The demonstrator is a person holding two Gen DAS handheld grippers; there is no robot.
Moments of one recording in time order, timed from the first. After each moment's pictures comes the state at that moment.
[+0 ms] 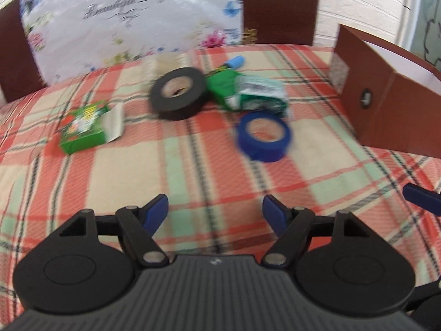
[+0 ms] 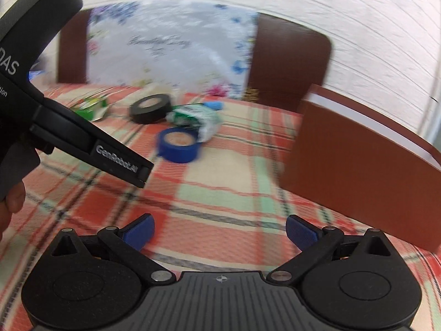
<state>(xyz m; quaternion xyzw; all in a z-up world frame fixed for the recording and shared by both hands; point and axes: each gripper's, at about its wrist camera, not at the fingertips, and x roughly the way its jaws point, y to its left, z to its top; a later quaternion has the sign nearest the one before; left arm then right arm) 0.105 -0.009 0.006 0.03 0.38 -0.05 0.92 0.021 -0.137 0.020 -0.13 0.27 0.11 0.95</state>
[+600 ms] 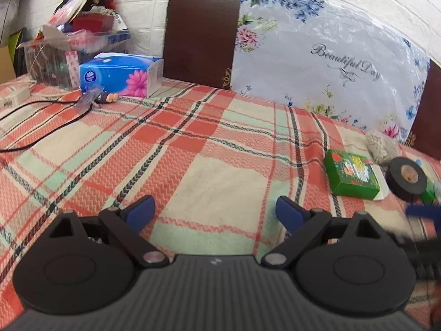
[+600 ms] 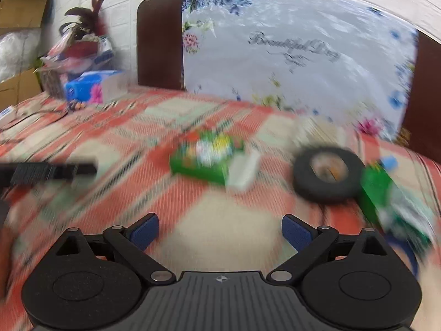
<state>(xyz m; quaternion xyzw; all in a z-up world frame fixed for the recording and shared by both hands) 0.081 0.226 -0.009 -0.11 0.26 0.16 0.95 0.143 0.044 0.030 -0.10 0.28 0.27 0.92</state>
